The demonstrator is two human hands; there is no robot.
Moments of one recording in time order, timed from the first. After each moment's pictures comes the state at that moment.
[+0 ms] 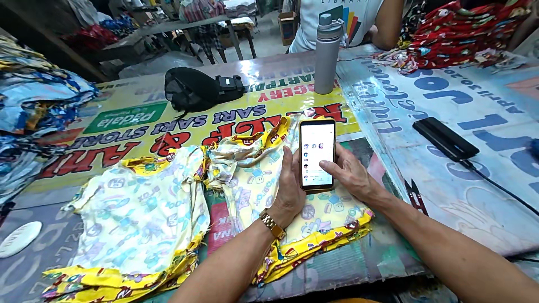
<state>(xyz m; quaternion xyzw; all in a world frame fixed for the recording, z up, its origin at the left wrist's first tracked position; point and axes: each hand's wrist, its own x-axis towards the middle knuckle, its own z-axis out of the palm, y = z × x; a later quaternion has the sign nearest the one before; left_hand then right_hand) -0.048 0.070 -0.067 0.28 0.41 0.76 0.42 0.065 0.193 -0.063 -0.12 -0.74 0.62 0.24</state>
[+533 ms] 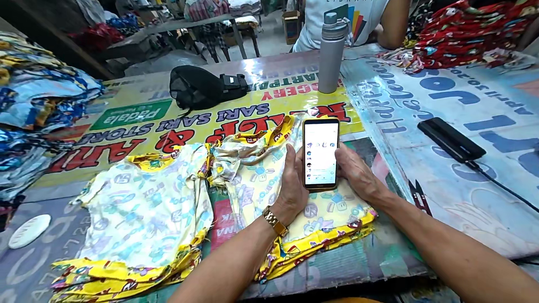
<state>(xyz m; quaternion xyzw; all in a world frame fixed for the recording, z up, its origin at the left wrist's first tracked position) -0.049 0.070 -0.068 0.27 0.42 0.76 0.42 0.067 0.196 -0.067 -0.13 -0.74 0.62 0.23</state>
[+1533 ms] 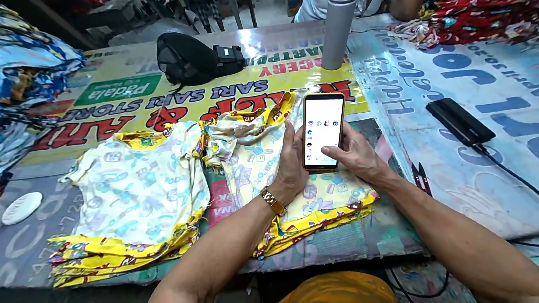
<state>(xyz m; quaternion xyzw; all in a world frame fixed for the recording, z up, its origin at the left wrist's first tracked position) -0.049 0.063 -0.067 0.28 0.42 0.74 0.44 0.071 0.192 -0.064 -0.11 -0.75 0.62 0.22</state>
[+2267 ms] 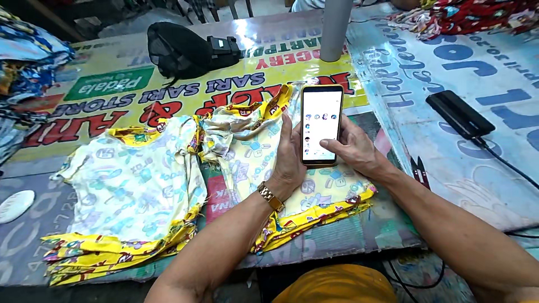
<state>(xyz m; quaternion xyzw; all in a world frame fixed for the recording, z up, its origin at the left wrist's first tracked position) -0.044 0.059 -0.057 0.27 0.43 0.74 0.44 0.075 0.191 -0.062 -0.11 -0.75 0.62 0.21</state>
